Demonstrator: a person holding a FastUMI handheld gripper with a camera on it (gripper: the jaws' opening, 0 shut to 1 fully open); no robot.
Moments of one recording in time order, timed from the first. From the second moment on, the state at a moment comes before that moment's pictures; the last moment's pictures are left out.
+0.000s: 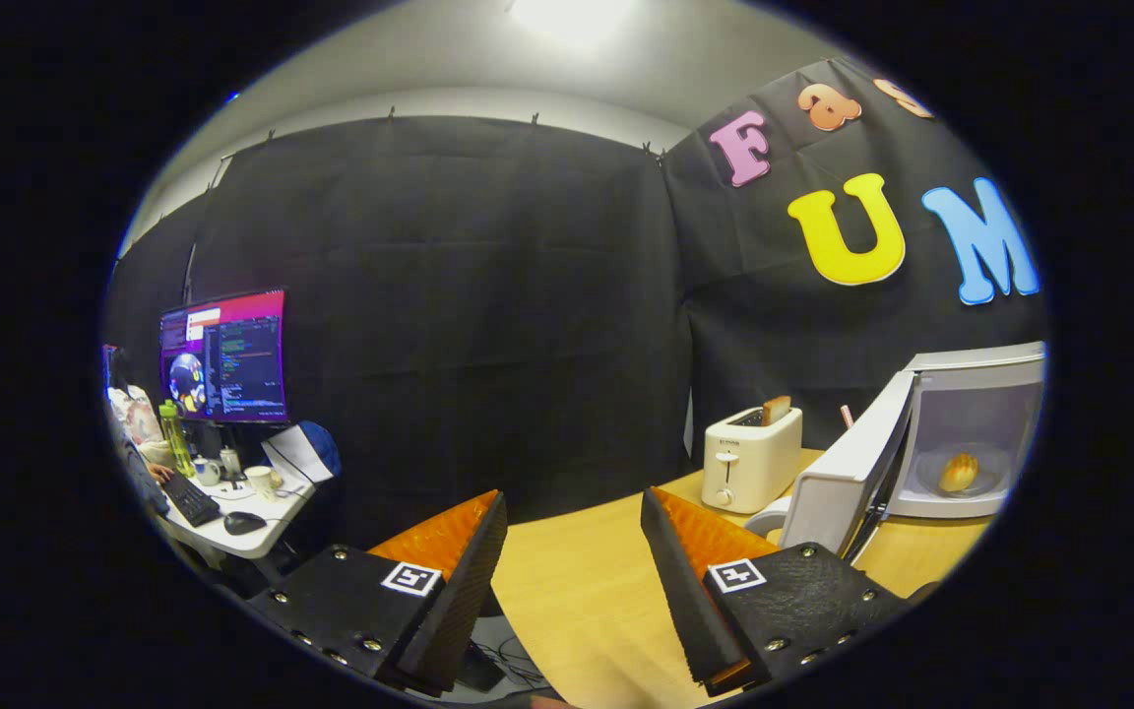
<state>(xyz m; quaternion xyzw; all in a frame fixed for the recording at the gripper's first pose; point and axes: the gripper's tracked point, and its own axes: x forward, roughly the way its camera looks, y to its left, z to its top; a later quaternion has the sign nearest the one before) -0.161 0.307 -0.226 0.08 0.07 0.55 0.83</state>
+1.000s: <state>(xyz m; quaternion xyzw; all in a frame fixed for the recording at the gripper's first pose) -0.097 0.270 -0.296 0.01 0.11 0.42 0.90</state>
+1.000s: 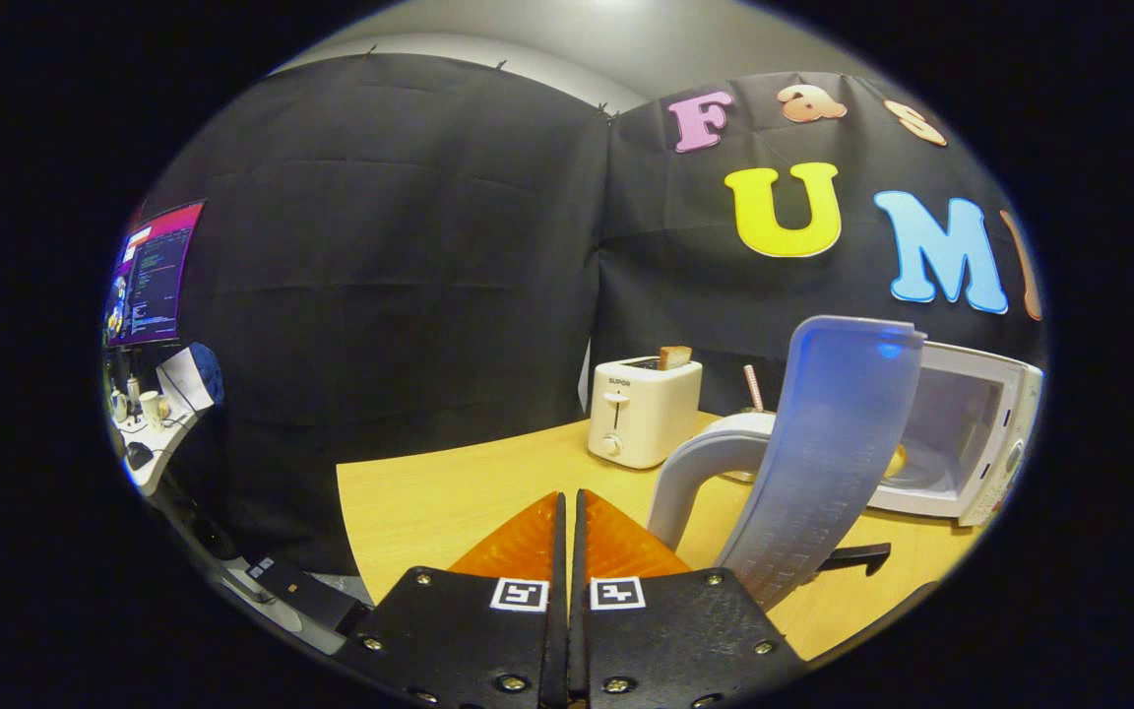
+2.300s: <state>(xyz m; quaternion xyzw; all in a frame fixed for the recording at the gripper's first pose) 0.113 0.003 -0.322 0.02 0.14 0.11 0.98</state>
